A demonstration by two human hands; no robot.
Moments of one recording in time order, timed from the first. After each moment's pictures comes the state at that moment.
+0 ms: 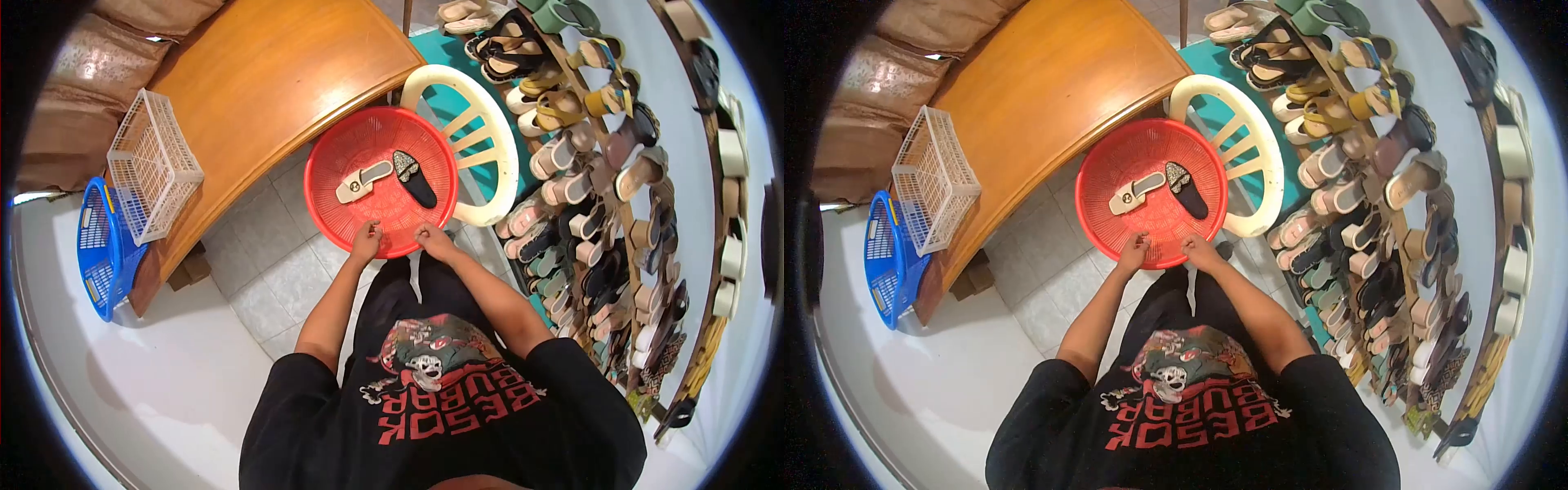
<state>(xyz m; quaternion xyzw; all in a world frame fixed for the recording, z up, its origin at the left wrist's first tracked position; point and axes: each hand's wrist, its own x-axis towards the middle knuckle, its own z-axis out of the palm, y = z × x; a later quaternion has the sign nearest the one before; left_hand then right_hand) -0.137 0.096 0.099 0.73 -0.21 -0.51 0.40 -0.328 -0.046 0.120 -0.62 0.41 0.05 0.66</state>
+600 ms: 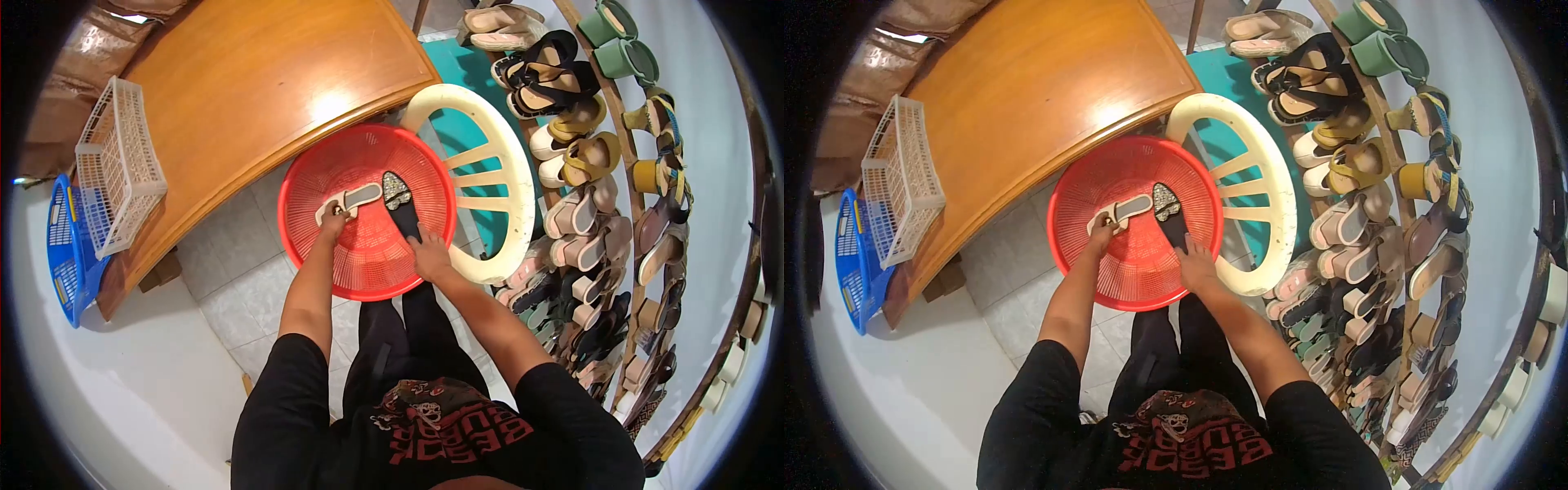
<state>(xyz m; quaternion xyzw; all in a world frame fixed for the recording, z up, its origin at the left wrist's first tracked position) -0.033 0.000 -0.062 0.77 -0.02 -0.48 0.41 -0.290 -0.121 0.096 -0.90 0.29 0.27 0.19</state>
